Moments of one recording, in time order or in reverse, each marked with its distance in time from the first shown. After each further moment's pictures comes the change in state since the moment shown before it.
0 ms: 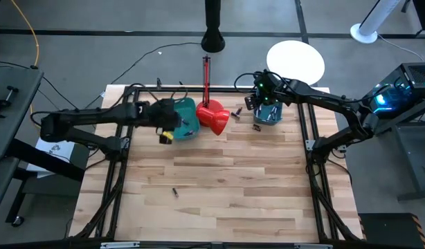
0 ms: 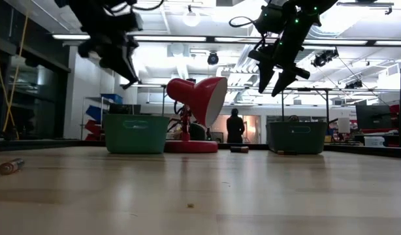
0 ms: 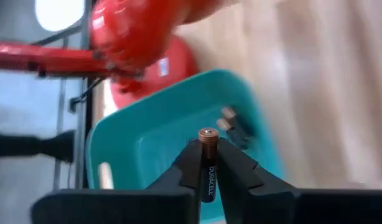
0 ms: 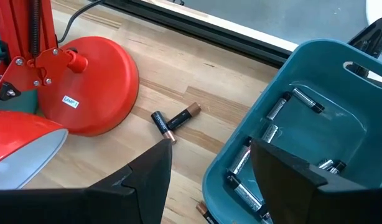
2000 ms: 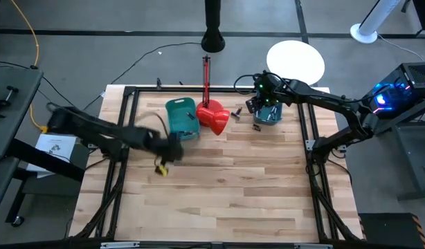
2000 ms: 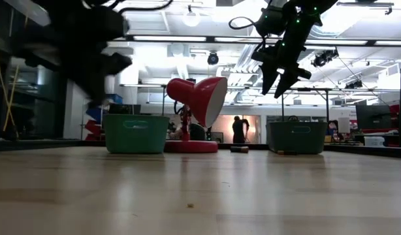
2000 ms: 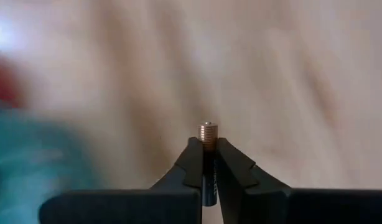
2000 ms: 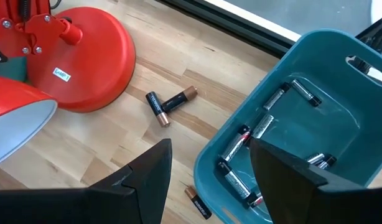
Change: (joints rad) left arm -0.392 0.140 -0.088 0.021 0.102 -0.244; right arm 0.000 0.000 0.000 -0.049 -0.023 -0.079
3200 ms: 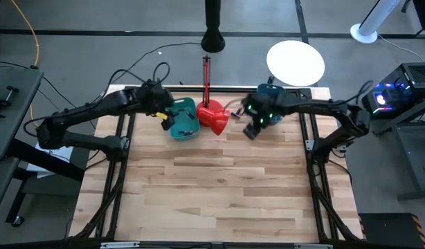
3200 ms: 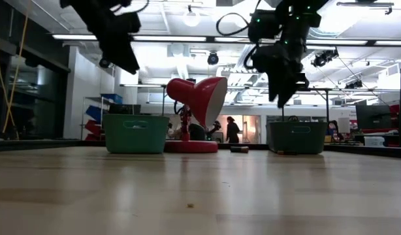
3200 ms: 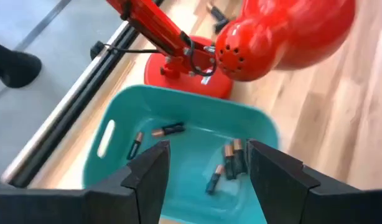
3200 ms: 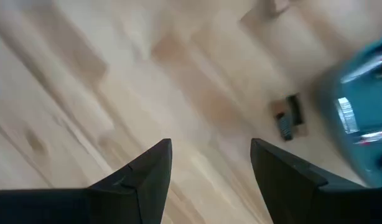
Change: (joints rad) left arm 0.626 -0.191 0.161 -0.051 0.054 -0.201; right arm 0.187 0.080 -0.015 -0.131 -0.262 -0.083
